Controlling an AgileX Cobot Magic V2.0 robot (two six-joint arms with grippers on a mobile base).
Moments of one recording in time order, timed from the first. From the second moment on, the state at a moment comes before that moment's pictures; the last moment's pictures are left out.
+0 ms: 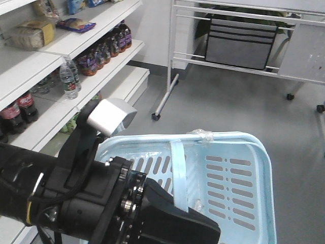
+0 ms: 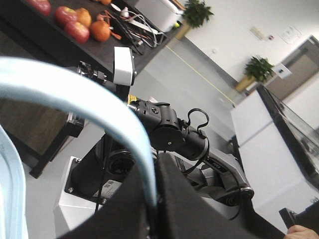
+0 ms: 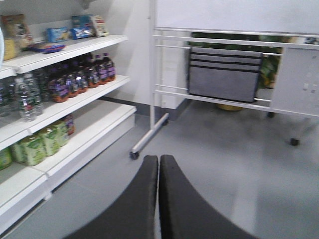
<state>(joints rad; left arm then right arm) -0.67 1.25 -0.90 1.58 -1.04 -2.08 0.07 -0.01 0.03 -0.08 0.18 0.09</state>
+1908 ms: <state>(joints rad) -0.67 1.25 -0.90 1.58 -1.04 -2.08 0.07 -0.01 0.03 -0.08 0.18 0.09</state>
